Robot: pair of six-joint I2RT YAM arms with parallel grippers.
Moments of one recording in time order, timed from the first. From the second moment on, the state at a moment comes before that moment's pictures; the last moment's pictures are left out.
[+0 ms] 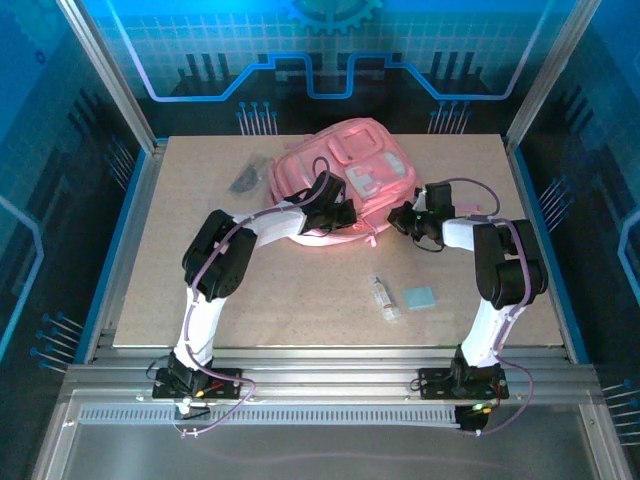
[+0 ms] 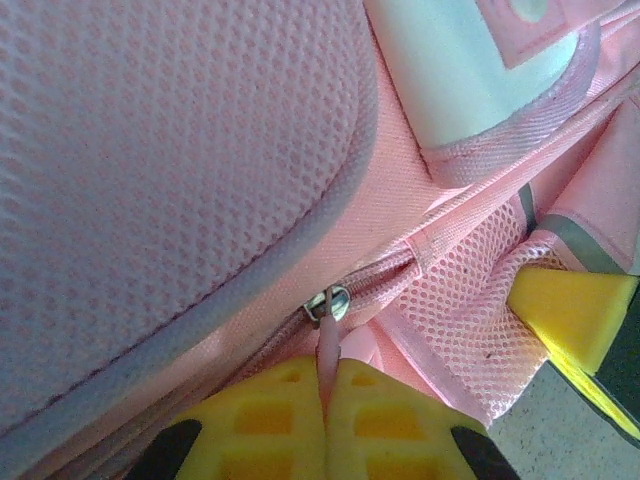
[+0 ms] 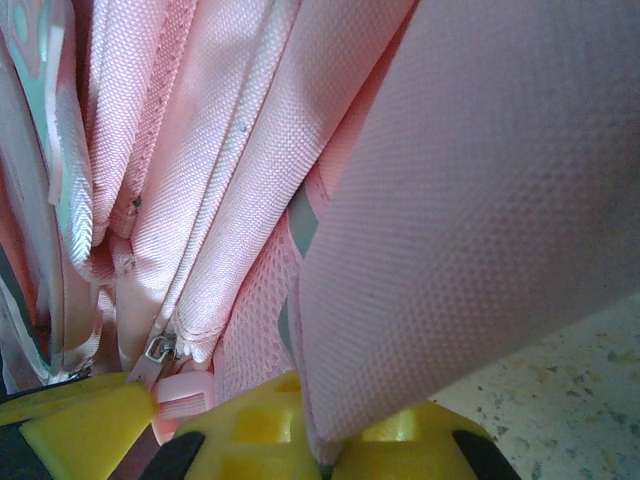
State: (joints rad) left arm -0.58 2.14 1.52 -0.19 0.20 -0.74; right arm 0.10 1.86 0.95 0.11 -0.50 0.75
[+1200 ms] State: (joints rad) left arm -0.54 1.78 1.37 -0.37 0.28 -0.58; right arm -0.06 1.68 1.07 -0.21 -0.56 0.66
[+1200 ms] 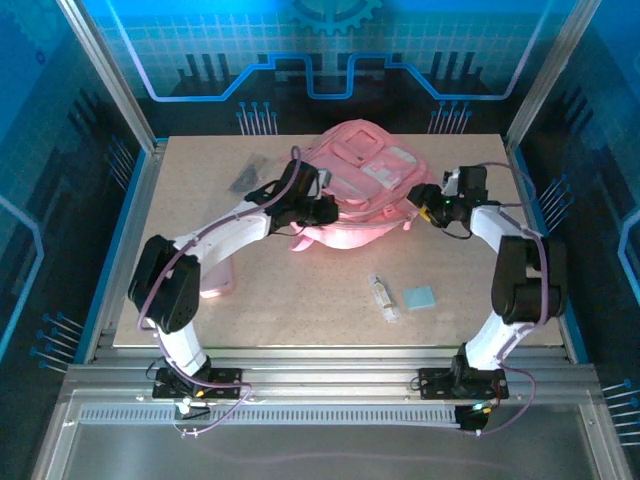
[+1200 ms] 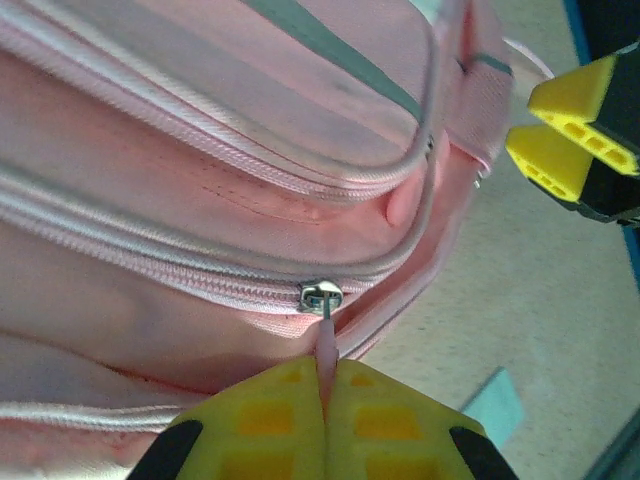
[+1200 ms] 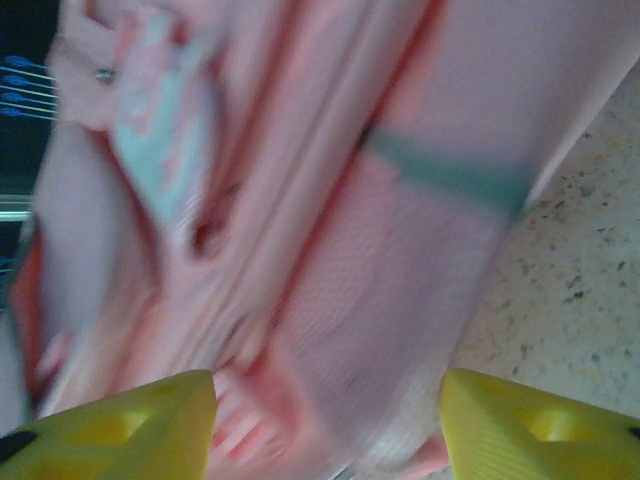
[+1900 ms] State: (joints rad) left arm -0.66 1.97 1.58 -0.33 0.37 -0.60; right arm 0.10 1.62 0.94 -0.05 -0.71 0.92
